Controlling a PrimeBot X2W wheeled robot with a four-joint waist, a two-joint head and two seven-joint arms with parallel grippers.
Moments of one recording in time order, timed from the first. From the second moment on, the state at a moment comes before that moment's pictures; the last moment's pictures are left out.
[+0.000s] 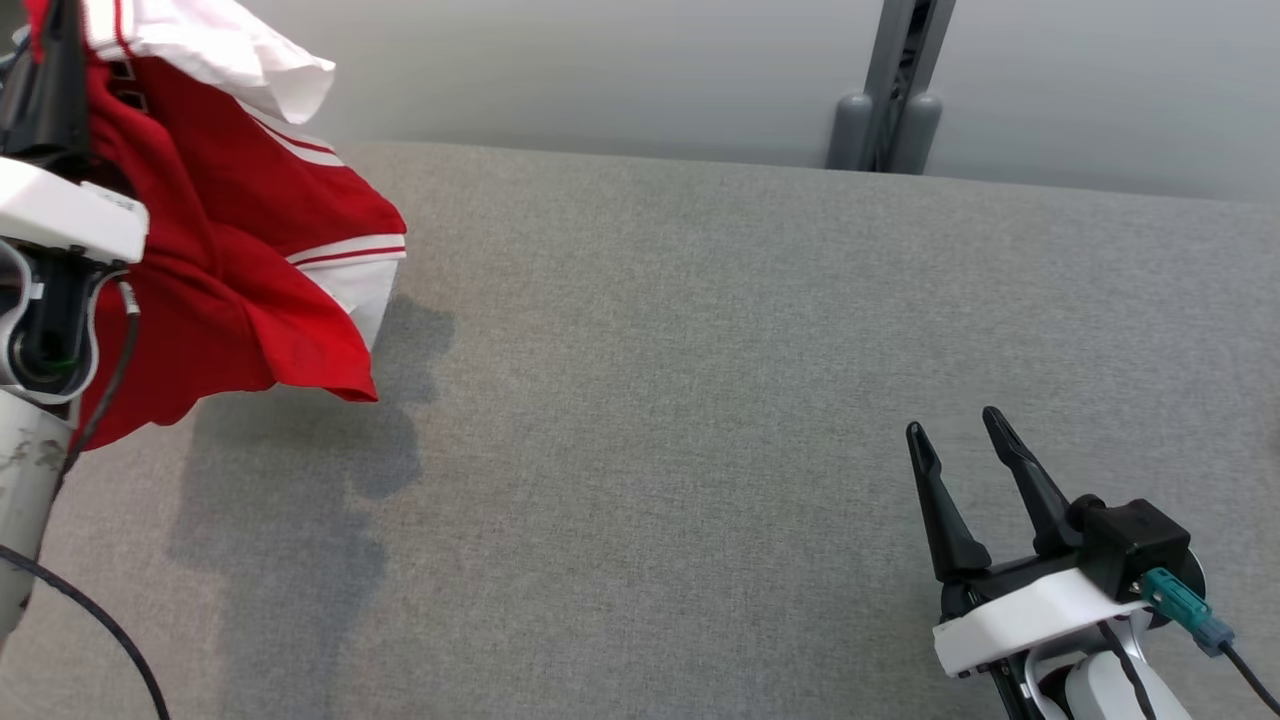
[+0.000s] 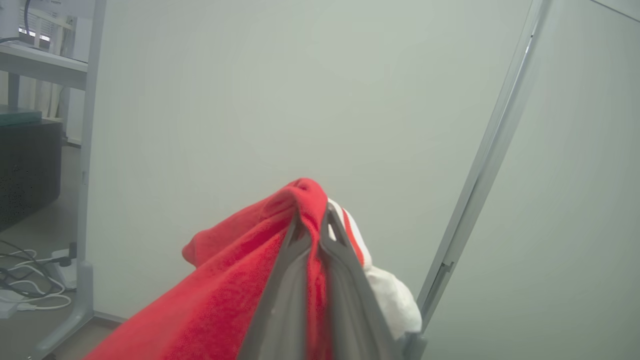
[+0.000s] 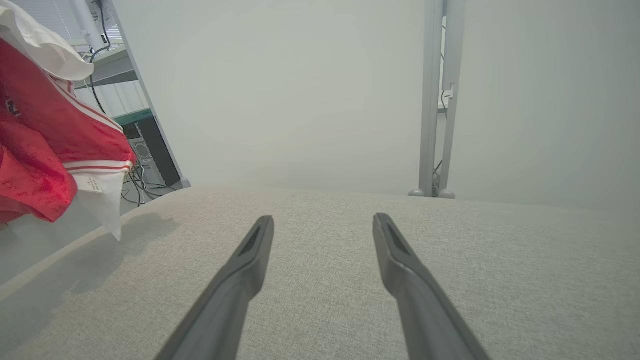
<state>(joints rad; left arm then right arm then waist) -0.91 0.53 -0.52 0.64 -1.11 -0.13 -0.25 -0.16 -0.10 0.24 0.22 0.28 0.13 -0.26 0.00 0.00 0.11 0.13</state>
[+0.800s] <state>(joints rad) -0.80 0.31 -0.64 0.37 -1.04 -0.05 -0.23 -0.18 -0.09 0.16 0.17 0.27 0.13 -0.26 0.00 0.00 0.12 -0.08</state>
